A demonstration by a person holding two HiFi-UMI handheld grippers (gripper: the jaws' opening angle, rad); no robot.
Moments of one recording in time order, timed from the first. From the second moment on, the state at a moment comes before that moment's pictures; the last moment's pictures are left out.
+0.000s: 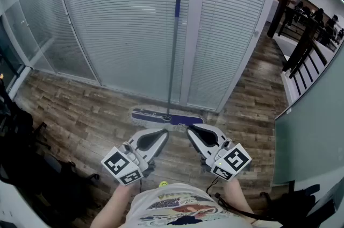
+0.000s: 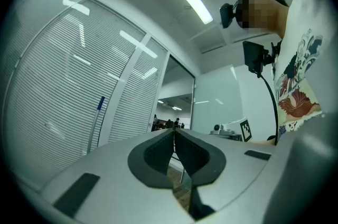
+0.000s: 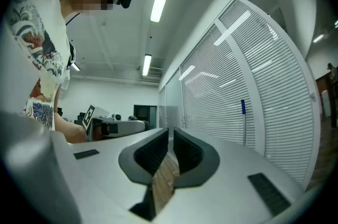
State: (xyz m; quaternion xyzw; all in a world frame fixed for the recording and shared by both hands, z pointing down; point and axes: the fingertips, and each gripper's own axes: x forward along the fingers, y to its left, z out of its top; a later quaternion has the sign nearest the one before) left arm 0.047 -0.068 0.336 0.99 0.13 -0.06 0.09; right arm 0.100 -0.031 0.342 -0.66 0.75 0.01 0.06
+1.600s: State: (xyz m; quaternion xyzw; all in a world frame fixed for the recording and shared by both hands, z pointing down) left arm 0.037 -0.123 0.375 0.99 0.13 -0.01 0.10; right arm 0.092 -0.095 0.383 -0.66 0.75 -0.04 0.08
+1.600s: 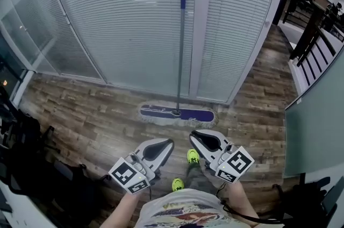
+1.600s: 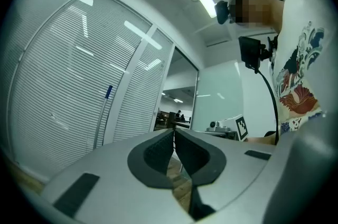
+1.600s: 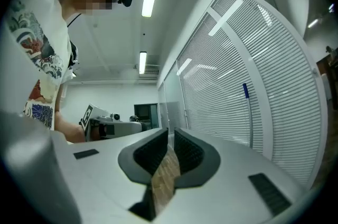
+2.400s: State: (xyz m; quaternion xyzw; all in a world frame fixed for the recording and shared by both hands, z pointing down) left arm 0.293 -0.217 0.379 0.99 0.10 0.02 0.10; right arm 0.342 -0.213 0.388 -0.63 0.77 -0.07 0.10
